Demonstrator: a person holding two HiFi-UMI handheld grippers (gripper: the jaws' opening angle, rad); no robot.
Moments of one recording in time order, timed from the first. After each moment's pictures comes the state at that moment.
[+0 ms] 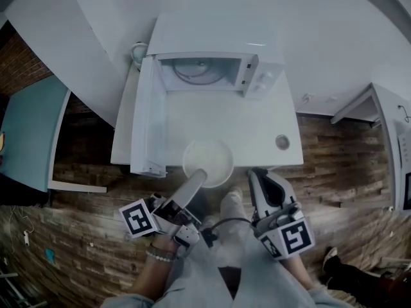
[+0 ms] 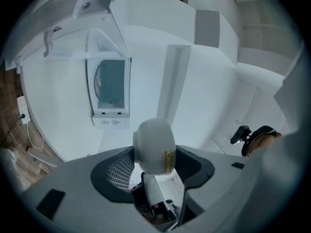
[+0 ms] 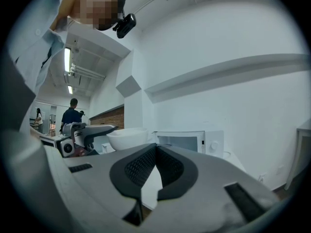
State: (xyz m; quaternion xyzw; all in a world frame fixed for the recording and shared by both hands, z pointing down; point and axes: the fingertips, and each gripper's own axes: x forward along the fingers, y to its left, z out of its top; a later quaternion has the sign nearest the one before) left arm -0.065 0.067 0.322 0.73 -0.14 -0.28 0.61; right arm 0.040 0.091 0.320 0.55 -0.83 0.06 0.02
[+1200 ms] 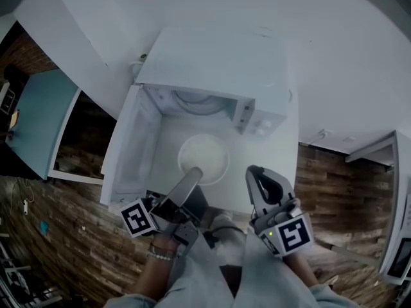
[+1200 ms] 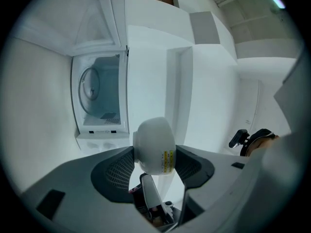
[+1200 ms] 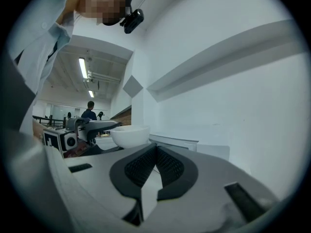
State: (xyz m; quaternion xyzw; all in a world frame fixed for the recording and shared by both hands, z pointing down) left arm 0.023 -0.064 0.315 0.71 -0.24 -0.35 0.56; right arm 0.128 -0.062 0.318 0.43 -0.90 0.04 0.02
